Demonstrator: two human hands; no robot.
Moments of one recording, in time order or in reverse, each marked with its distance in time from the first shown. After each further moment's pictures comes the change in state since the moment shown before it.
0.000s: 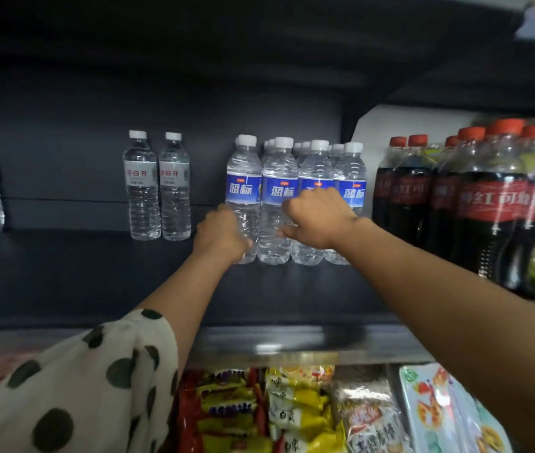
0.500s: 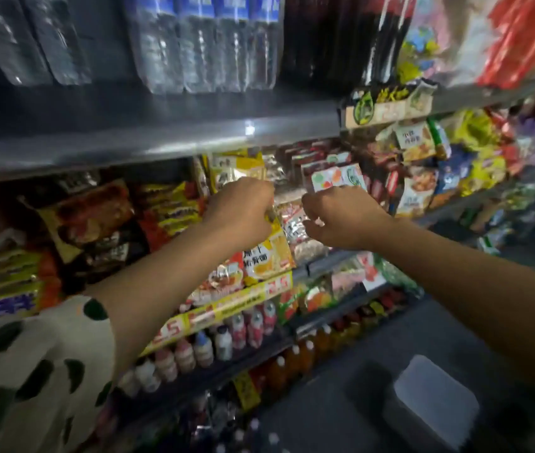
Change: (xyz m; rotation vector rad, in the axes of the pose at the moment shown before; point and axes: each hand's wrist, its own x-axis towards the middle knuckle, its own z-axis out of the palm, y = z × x) left_hand -0.229 -0.041 0.024 0.087 -0.465 0.695; right_hand -0.273 -0.140 -0.015 0.225 -0.382 0.310
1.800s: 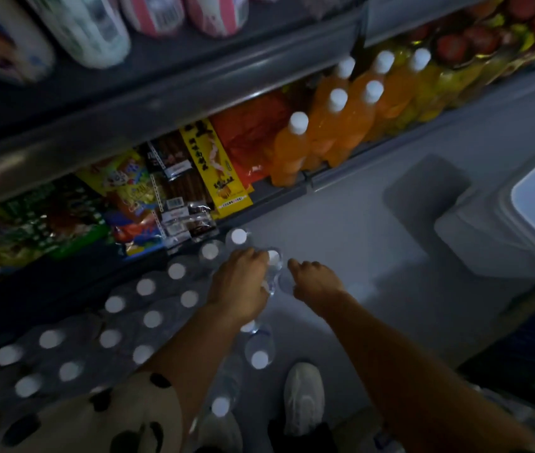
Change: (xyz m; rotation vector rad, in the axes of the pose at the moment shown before) left_hand -0.283 -0.091 0.765 -0.218 -0.779 -0.249; right_hand -0.300 -0.205 0.804 0.411 -0.977 0.201
